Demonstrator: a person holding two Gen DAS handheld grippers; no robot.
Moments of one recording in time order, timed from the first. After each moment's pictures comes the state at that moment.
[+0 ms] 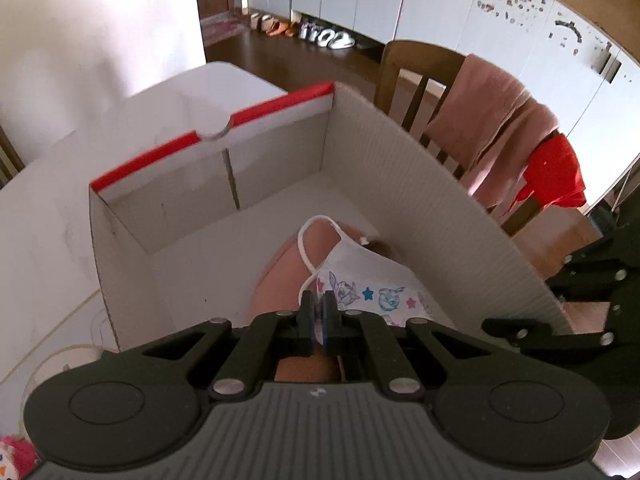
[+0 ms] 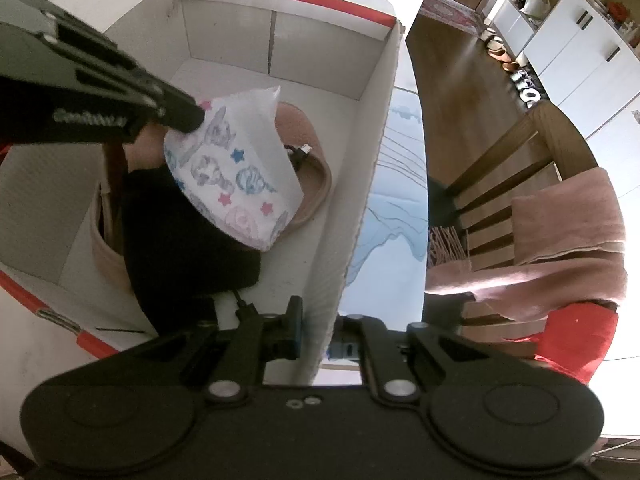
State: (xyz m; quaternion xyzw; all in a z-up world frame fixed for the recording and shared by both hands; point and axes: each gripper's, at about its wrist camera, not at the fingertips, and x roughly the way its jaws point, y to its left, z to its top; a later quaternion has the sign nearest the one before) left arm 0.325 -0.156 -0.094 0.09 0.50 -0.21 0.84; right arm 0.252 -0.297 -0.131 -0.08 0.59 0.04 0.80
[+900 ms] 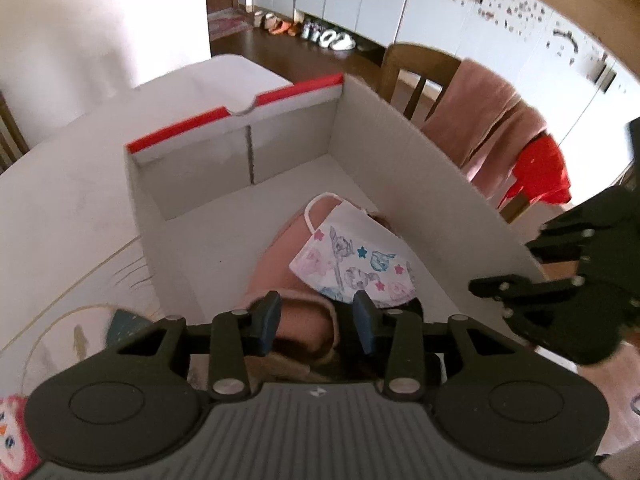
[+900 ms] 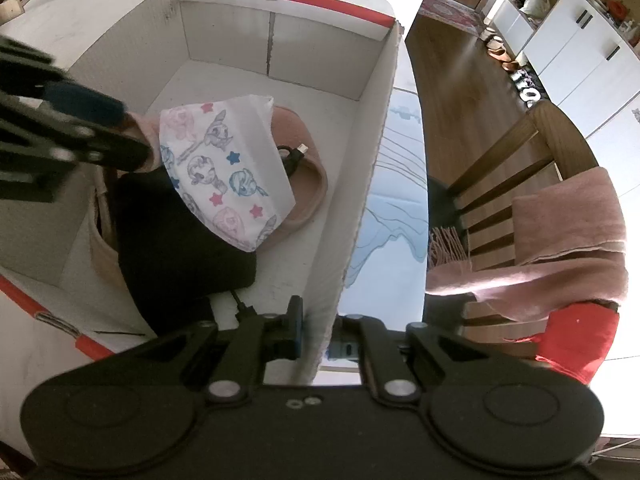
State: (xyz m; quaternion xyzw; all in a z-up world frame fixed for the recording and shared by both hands) left arm 0.290 -0.122 -0.073 0.06 0.49 -0.21 0.84; right arm 0.254 -0.297 -0.133 -0.08 0.59 0.04 0.81
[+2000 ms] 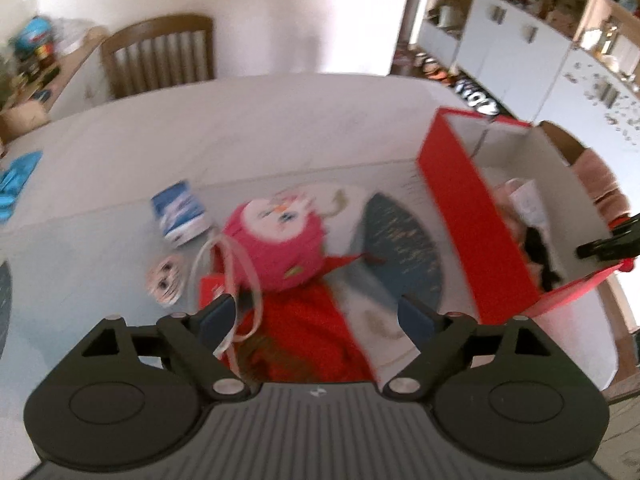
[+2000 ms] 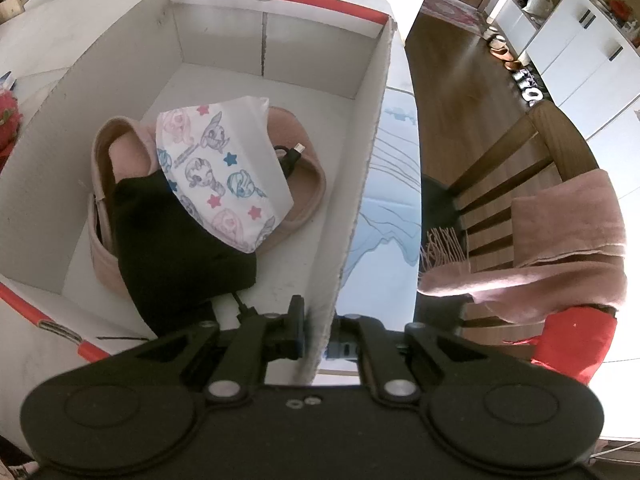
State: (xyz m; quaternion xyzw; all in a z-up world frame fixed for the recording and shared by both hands) left arm 0.137 0.100 -0.041 -0.04 0.47 0.00 0.88; right arm 0.257 -0.297 -0.126 -0.08 0.59 0.04 0.80
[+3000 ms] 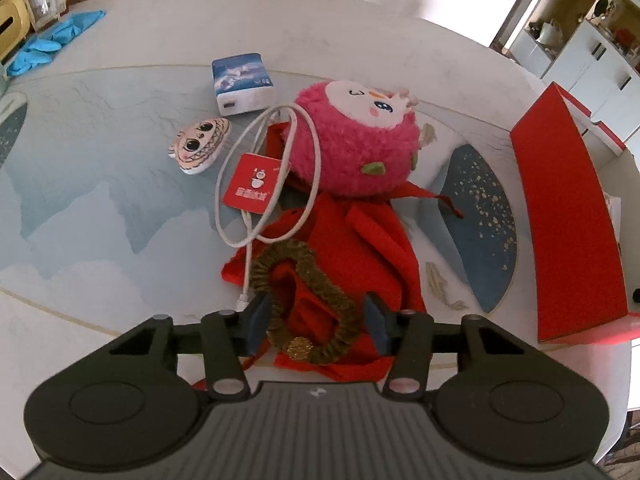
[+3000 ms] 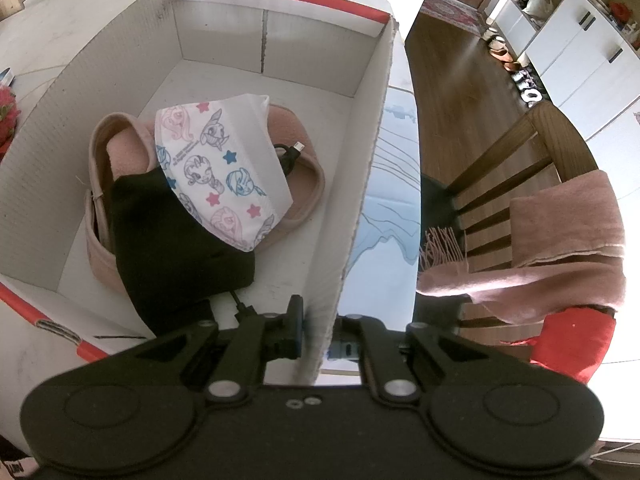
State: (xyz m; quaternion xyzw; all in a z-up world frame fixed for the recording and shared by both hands) left arm 0.130 0.118 -0.124 -0.16 0.52 0.11 0.83; right arm 0.256 -0.300 -0.124 -0.08 0.59 0.04 0.80
